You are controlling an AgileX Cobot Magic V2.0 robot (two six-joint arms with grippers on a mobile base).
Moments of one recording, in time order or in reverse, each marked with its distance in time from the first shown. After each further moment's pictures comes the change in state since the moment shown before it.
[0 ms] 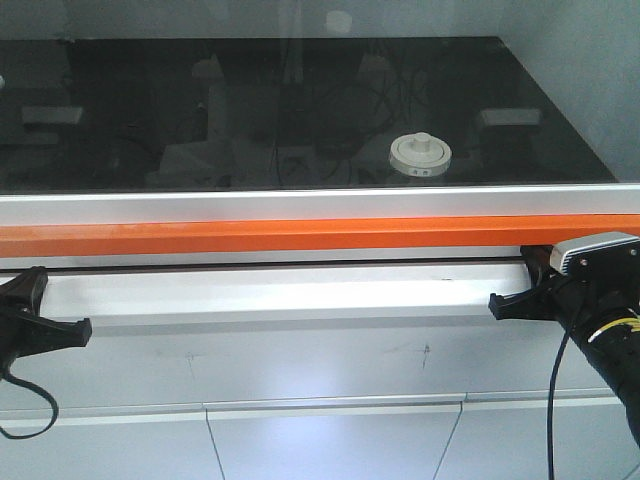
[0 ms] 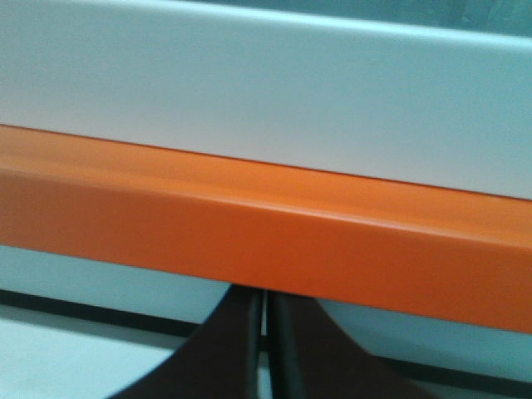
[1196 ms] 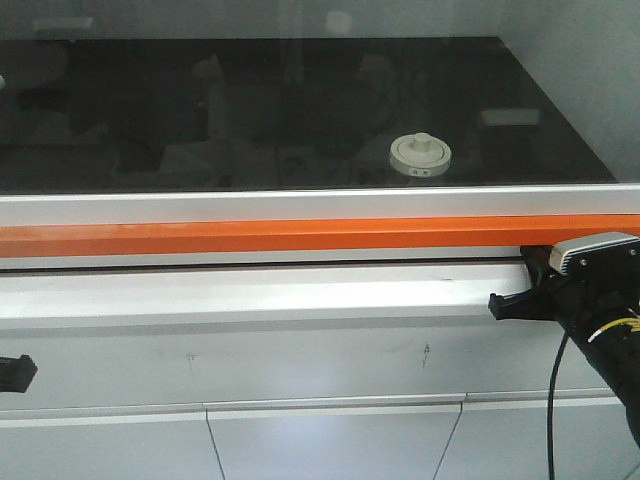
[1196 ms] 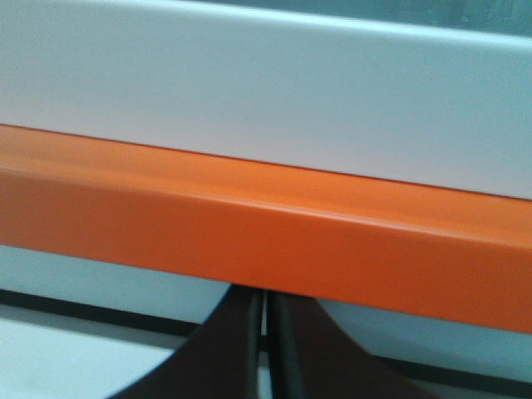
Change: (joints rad) left arm 0.000 -0.671 0.152 0.132 0.326 -0.131; right arm 0.000 0.000 0.000 0.002 0.002 -0.002
